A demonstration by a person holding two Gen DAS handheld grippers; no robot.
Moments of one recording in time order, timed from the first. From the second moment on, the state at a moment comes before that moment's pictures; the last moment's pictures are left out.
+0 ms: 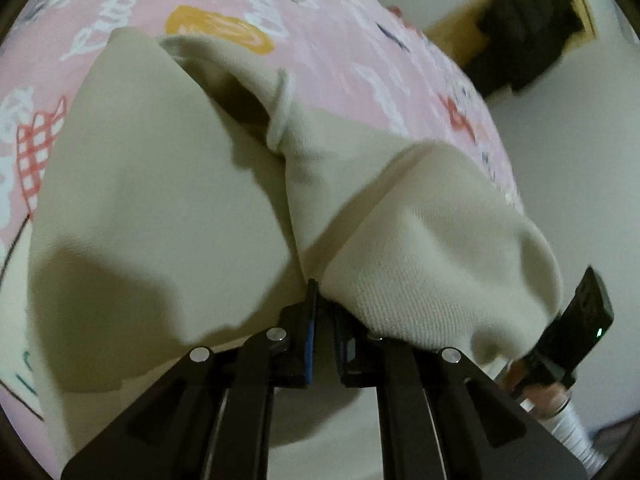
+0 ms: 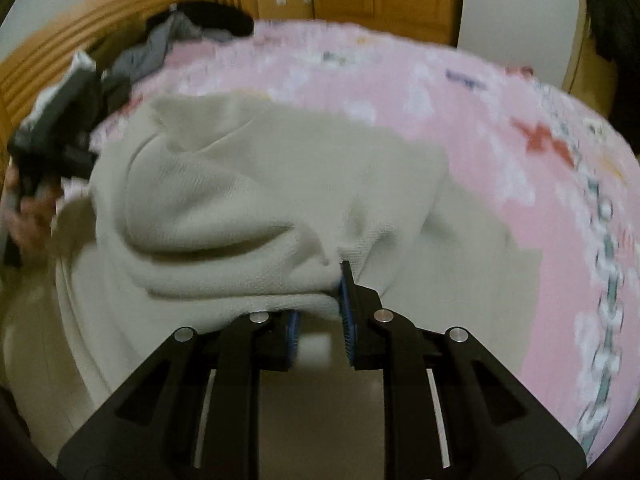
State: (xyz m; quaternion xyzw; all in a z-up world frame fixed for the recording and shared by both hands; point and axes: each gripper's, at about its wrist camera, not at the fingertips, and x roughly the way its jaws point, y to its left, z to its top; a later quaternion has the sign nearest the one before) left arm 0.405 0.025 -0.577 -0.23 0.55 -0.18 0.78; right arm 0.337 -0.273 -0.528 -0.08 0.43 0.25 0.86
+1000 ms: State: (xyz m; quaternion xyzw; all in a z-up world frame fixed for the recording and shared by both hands) left arm 0.472 0.108 -0.598 -0.51 0.52 -0.18 0.66; right arm 0.365 -0.242 -0.483 0.22 0.32 0.44 0.81
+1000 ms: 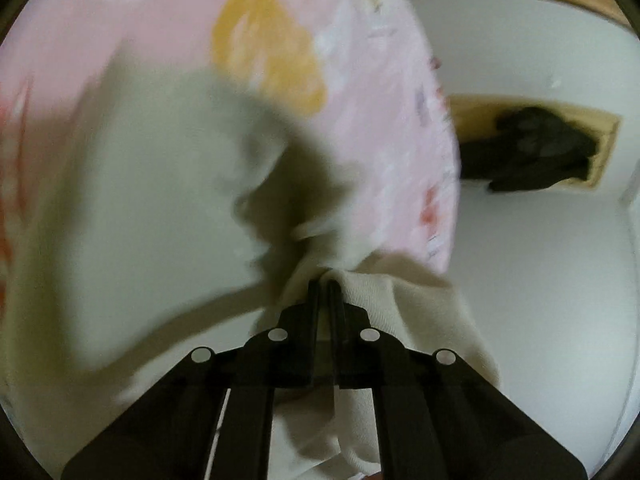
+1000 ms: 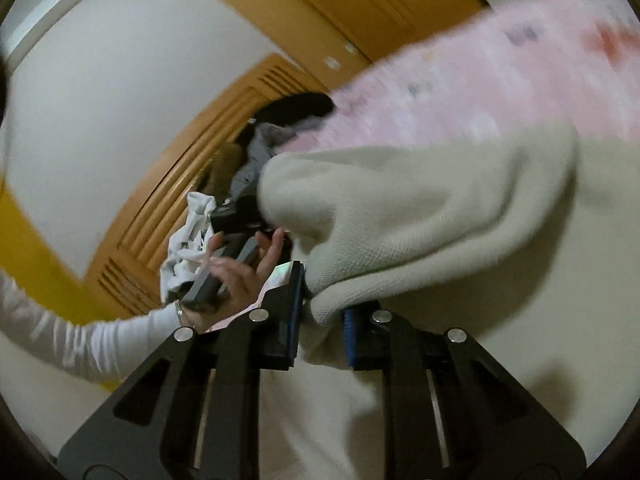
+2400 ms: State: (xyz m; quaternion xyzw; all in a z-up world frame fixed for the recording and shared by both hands) left arm 0.380 0.035 -0.616 -0.49 0.59 -0.21 0.61; right arm 0.367 -0.127 -0.402 -0.31 0.30 0.35 0.83
